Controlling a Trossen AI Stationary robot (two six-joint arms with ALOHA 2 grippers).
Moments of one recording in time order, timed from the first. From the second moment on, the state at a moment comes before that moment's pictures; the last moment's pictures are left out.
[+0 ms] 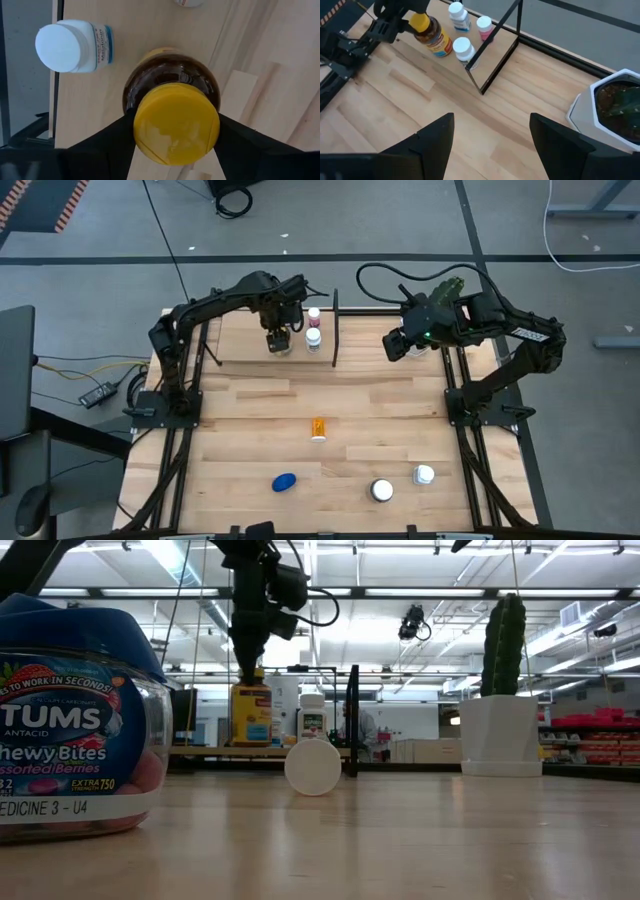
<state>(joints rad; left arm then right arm) 0.53 1.89 1.80 -1.36 -0.10 0.30 0.03 1.39 1.87 -1.47 0.46 0.93</state>
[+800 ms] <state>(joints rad) 0.53 1.89 1.80 -1.33 -0.08 0.24 0.03 1.39 1.87 -1.47 0.45 0.91</state>
